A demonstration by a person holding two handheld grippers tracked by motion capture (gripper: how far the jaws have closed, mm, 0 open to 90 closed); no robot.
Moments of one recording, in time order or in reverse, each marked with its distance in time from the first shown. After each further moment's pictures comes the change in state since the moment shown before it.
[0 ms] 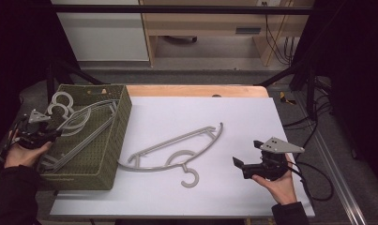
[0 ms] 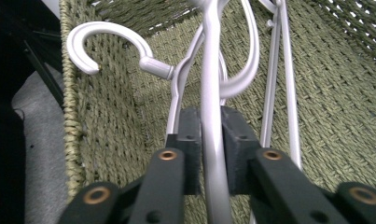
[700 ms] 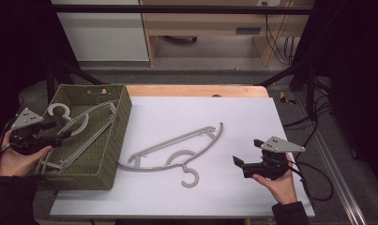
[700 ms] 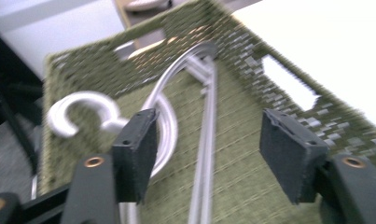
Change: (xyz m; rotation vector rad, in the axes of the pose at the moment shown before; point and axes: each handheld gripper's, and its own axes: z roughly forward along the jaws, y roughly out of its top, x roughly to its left) left arm -0.039 0.017 -0.060 -0.248 -0.126 0.013; right arm 0.000 0.003 -0.001 -0.010 0.000 -0.006
